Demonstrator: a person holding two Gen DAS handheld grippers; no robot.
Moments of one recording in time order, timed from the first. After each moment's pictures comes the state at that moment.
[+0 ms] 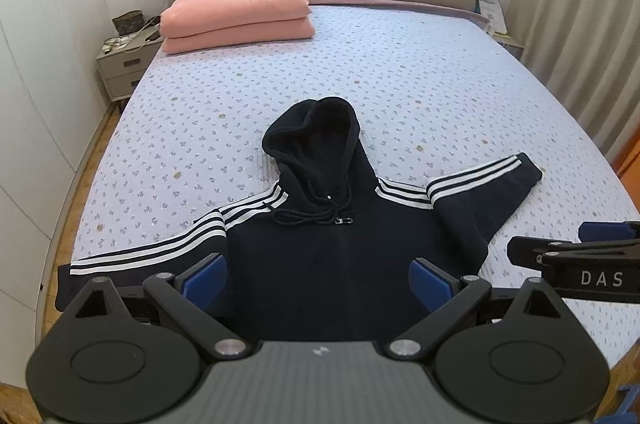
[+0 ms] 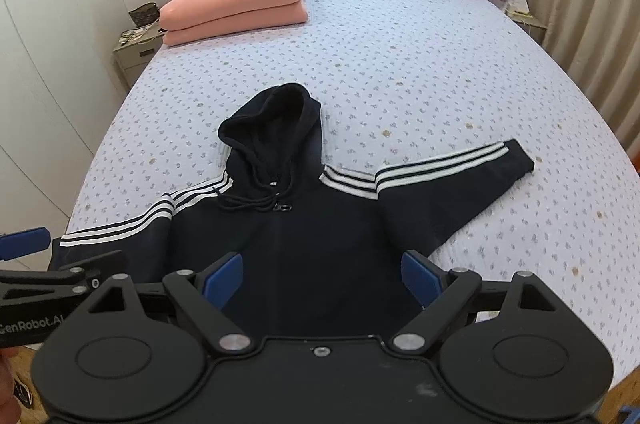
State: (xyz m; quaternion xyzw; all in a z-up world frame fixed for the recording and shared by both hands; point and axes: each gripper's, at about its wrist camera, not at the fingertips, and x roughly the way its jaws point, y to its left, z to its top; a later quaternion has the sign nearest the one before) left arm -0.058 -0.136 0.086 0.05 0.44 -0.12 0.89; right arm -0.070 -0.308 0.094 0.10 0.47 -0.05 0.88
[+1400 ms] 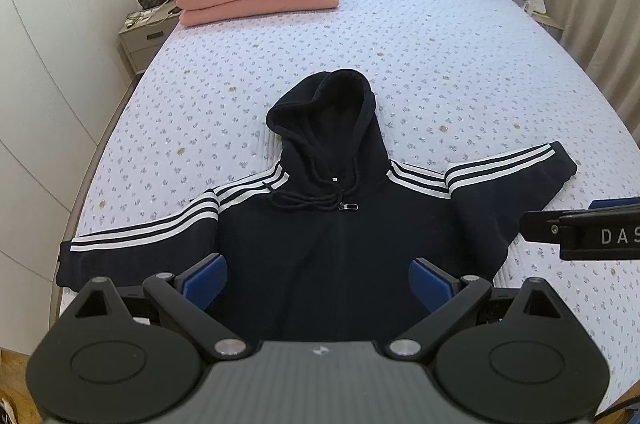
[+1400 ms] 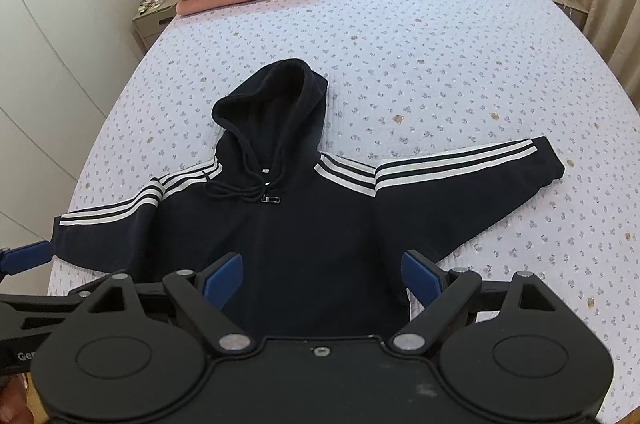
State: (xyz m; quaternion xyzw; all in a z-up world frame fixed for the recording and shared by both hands) left arm -0.010 -0.185 0.060 0.07 0.49 -0.06 0.87; right arm -0.008 -0.374 0.056 0.10 0.51 0.01 0.85
